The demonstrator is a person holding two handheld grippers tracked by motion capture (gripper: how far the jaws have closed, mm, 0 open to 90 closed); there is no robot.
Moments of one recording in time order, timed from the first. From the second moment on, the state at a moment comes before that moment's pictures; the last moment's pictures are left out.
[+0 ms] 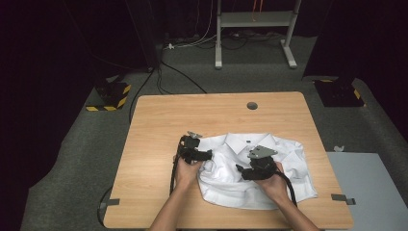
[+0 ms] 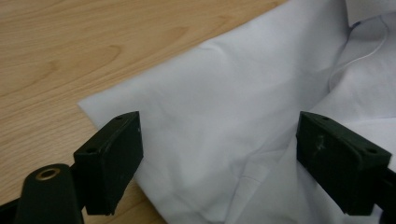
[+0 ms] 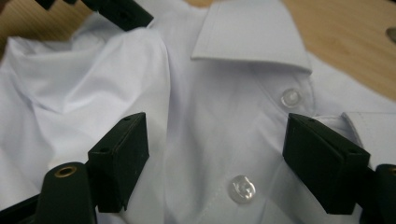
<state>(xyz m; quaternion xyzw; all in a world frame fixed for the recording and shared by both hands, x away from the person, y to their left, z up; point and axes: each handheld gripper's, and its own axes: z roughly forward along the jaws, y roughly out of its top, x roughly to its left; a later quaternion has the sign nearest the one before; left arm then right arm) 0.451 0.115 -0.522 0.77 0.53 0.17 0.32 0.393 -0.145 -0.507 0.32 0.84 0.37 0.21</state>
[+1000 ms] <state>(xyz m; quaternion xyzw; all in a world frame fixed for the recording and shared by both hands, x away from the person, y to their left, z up) 0.460 0.078 -0.518 0.79 0.50 0.15 0.33 0.395 -0.190 -0.518 0.35 0.84 0.34 0.22</state>
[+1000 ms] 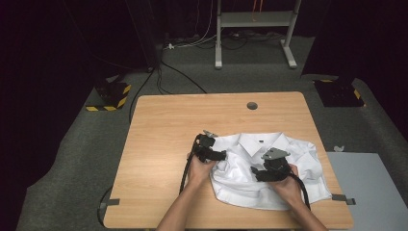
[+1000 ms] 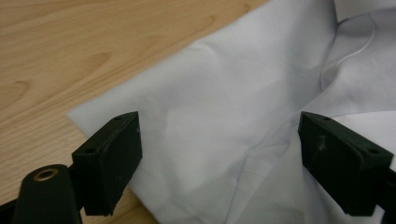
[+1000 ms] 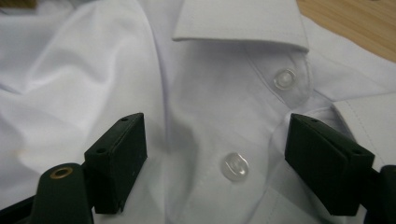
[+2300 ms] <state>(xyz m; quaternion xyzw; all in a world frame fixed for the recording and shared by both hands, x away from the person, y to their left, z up) 0.476 0.099 -0.526 0.77 0.53 0.15 0.33 0.350 -0.111 -0.519 0.26 0.86 0.40 0.18</state>
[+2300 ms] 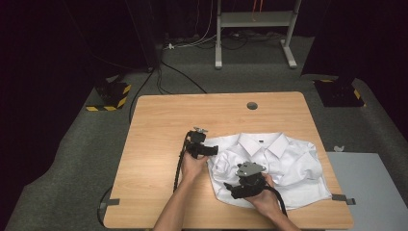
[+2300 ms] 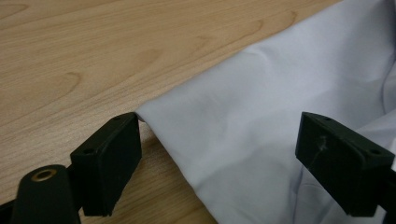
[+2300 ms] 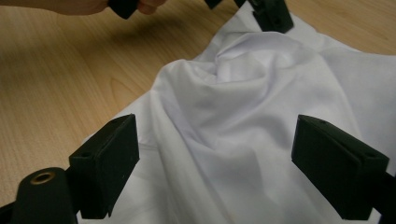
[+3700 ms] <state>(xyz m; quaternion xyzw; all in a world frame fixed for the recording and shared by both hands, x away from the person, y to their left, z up) 0.473 0.089 -0.533 0.78 0.49 0.19 0.33 0.359 -0.078 -0.538 0.28 0.88 0.34 0.16</state>
